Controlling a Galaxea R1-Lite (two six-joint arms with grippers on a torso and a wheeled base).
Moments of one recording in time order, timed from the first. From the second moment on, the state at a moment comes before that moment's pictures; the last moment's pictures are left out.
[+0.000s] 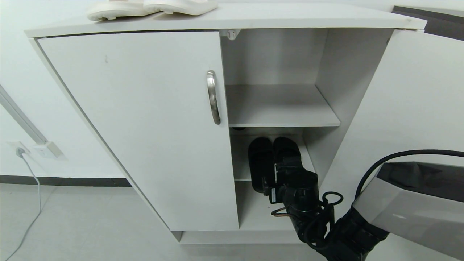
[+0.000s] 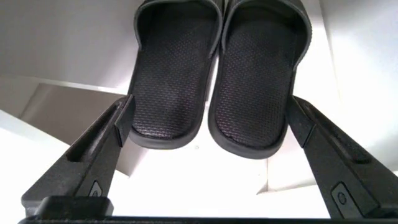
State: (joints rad) left arm 0.00 0.00 0.00 0.00 0.00 -0.07; right arm 0.79 2.22 -0.85 -1.17 -0.64 0.11
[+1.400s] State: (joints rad) left arm 0.00 0.00 0.00 0.00 0.00 -0.07; right arm 0.79 2.22 -0.86 -1.17 -0.64 0.11
